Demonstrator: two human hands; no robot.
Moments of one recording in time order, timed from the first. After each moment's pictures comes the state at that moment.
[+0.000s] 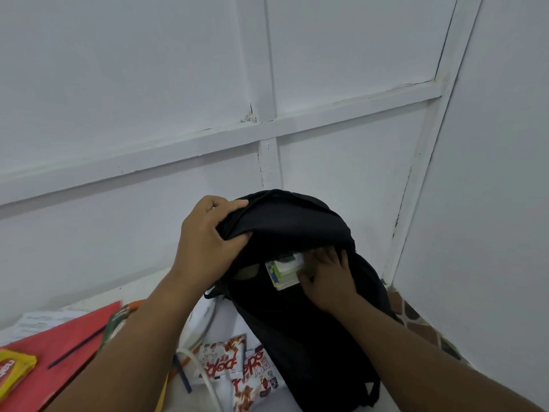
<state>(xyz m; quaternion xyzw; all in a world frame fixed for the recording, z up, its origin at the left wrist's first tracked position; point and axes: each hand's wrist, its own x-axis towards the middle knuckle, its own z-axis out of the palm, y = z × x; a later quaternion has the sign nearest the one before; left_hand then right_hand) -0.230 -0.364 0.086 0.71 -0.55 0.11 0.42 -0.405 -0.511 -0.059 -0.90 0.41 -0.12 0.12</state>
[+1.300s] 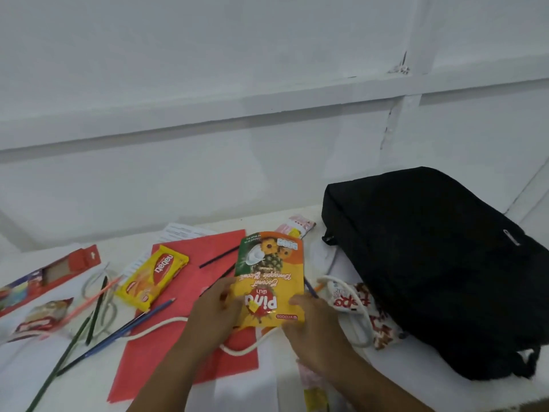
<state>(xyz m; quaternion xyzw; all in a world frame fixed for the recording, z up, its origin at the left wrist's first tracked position) -0.123 -0.083 -0.056 0.85 -0.29 -0.18 0.40 -0.278 -0.219 -0.085 -0.84 0.33 -0.06 0.43</state>
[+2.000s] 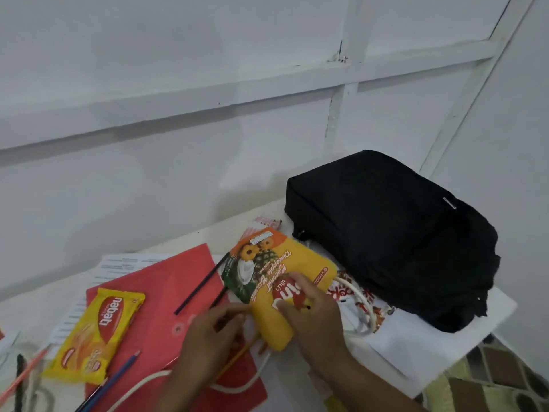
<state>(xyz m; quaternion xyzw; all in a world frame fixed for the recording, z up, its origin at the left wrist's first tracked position) -0.082 -0.102 -0.086 0.74 -0.35 -0.33 0.48 -0.247 -0.199 -0.059 -0.64 0.44 -0.33 0.54</state>
